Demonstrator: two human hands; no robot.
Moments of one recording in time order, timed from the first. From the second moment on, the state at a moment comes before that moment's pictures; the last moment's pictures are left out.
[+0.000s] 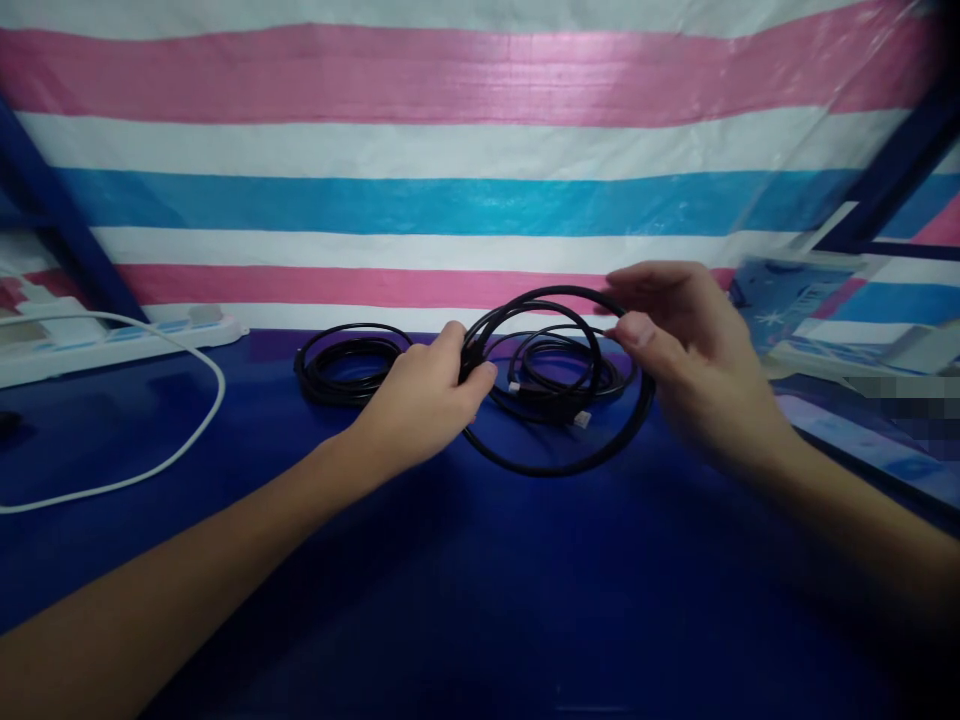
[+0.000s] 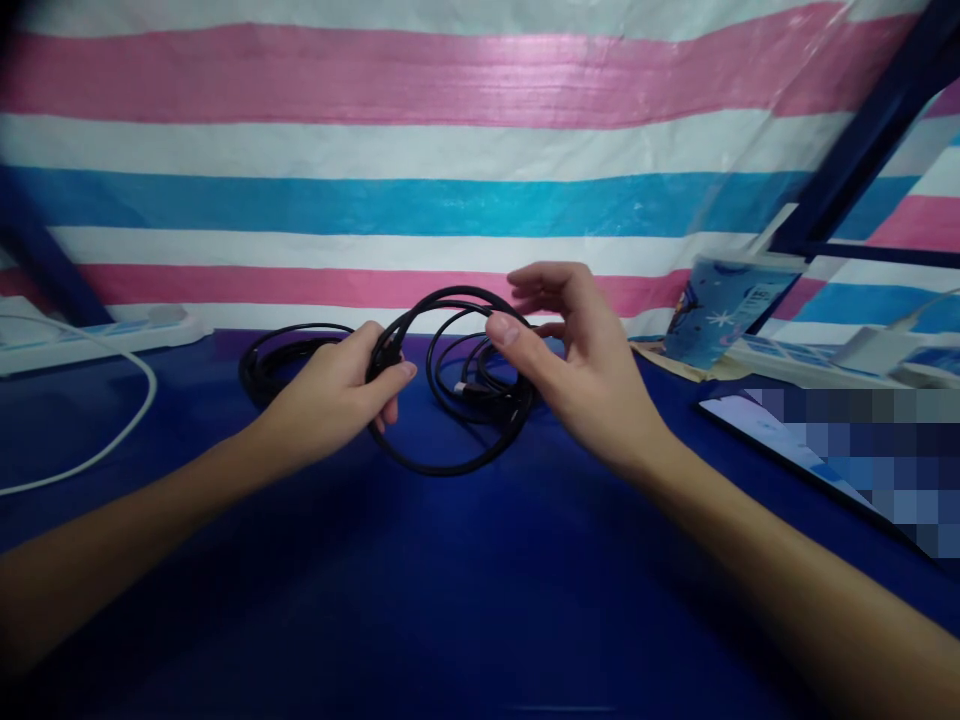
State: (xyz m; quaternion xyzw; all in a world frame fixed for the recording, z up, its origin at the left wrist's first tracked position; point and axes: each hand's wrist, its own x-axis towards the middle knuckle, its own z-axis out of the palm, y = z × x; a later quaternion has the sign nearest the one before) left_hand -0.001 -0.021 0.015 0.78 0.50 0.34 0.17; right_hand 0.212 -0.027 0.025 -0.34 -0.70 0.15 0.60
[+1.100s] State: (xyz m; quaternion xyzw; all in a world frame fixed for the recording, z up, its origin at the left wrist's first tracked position) left_hand 0.015 -0.038 0.030 0.51 0.31 0.51 0.62; right_hand 0.211 -0.039 0.031 -0.27 -0.66 0.58 0.40
